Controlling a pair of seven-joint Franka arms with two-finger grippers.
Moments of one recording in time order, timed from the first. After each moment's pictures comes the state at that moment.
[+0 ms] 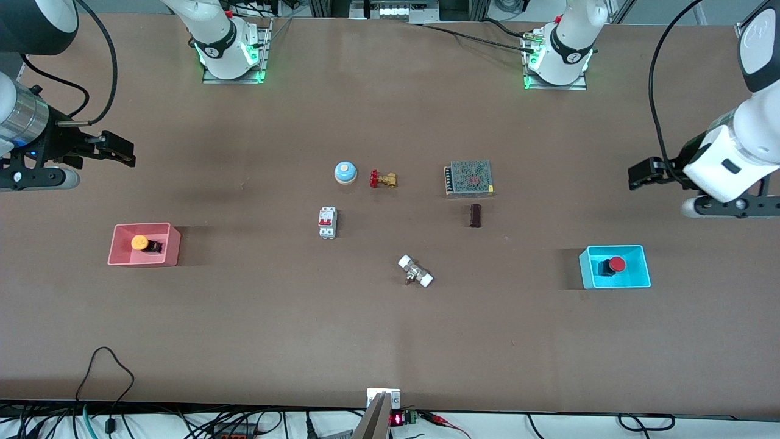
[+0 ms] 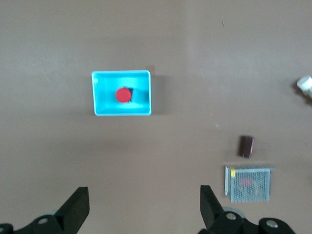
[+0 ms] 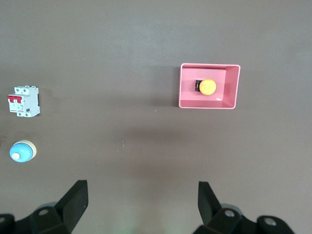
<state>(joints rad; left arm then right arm) 0.02 0.13 -0.09 -1.54 0.04 1.65 -0.11 0.00 0.11 0.07 -1.55 -0.04 1.55 0.01</state>
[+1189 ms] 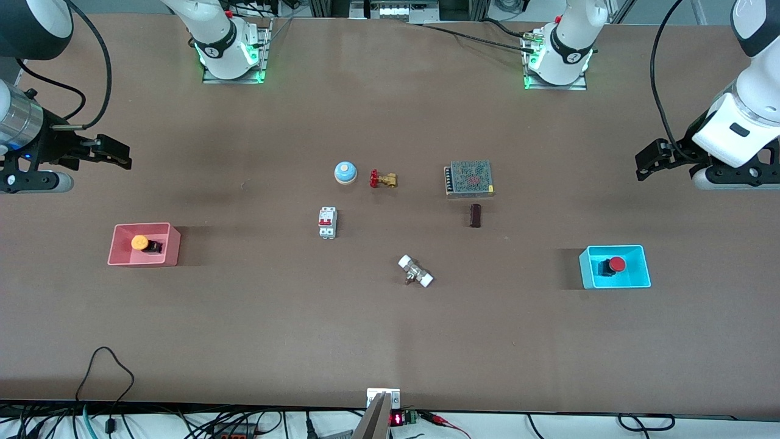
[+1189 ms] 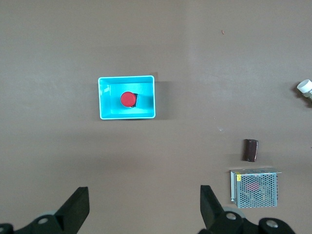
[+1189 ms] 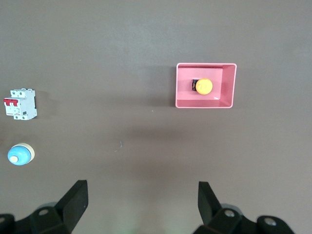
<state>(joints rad) 0.01 0.01 -0.07 -1.70 0.04 1.74 -0.09 -0.01 0.11 0.06 -1.55 -0.04 1.55 0.01</state>
